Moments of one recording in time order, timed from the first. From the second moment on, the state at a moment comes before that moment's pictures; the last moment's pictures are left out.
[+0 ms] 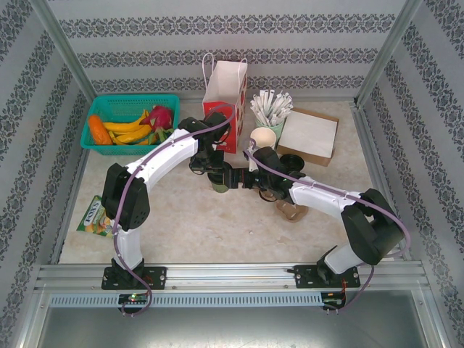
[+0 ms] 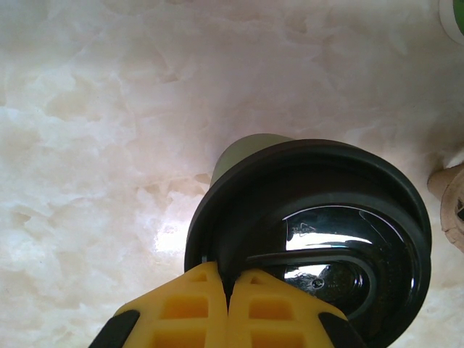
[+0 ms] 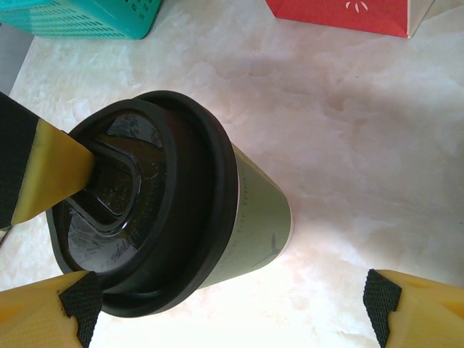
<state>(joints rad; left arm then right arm) -0.57 1.93 1.74 -1.19 0.01 -0.58 0.63 1.52 0.83 -0.02 -0.23 0.53</state>
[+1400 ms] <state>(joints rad) -0.56 1.91 1.70 -1.13 0.05 -0.58 0.67 1.60 0.87 0.00 -0.27 0.39</state>
